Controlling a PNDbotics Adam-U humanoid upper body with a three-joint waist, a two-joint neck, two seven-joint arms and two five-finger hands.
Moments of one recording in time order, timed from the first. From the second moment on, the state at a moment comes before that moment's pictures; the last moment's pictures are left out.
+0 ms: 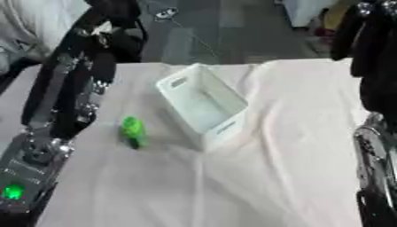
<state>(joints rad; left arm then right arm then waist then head) -0.40 0.39 -0.14 -1.99 -0.27 -0.22 0.13 -0.65 -0.22 0.14 -1.98 -0.18 -0.63 0.19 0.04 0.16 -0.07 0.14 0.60</state>
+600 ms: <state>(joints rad) -0.39 0.39 -0.11 -1.98 -0.39 0.08 -0.05 -0.65 -0.22 0.14 -1.98 -0.18 -0.62 0.20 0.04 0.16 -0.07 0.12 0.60</state>
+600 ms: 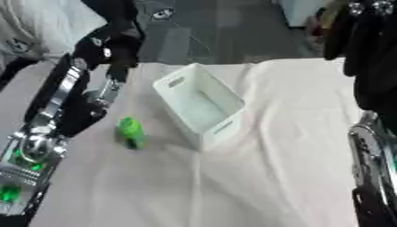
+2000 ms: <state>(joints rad) -0.41 0.66 -0.18 -1.78 -0.36 0.00 -0.11 -0.64 -0.22 0.13 -1.98 -0.15 -0.59 0.24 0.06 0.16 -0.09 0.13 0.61</state>
